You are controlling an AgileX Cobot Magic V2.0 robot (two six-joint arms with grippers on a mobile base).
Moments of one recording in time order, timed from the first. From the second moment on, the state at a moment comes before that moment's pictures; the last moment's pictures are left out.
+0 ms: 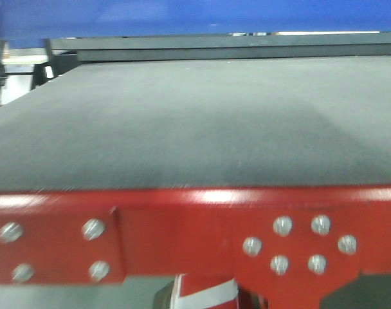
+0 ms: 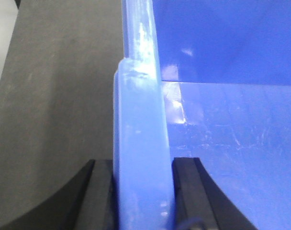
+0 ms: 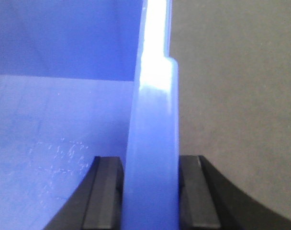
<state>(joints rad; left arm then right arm) -0.23 1.25 -1.64 0.12 1.16 -0.31 0.24 1.18 -1.59 -0.03 1.17 0.09</state>
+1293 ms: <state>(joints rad) -0.23 1.25 -1.64 0.12 1.16 -0.31 0.24 1.18 -1.59 -0.03 1.17 0.09</state>
